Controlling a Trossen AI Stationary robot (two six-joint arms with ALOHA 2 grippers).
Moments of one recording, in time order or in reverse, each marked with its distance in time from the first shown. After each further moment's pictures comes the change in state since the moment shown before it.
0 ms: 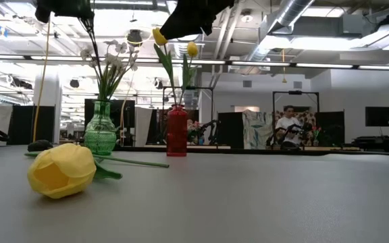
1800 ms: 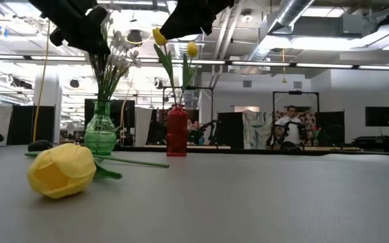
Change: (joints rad) left arm 0.203 0.269 -0.002 -0.072 0.048 -0.174; right arm 0.000 0.000 0.000 0.000 0.000 0.000
